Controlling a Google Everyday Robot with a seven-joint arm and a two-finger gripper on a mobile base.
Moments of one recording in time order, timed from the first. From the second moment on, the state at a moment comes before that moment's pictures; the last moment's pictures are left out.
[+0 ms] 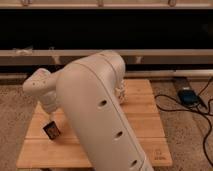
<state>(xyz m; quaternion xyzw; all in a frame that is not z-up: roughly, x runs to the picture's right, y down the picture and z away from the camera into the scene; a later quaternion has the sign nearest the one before) -0.253 0.157 0.795 -0.34 0.15 0.28 0.88</state>
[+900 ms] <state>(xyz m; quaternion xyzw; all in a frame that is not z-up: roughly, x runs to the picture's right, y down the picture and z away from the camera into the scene) -0.193 0.158 0.790 -0.36 0.16 0.34 0.86</state>
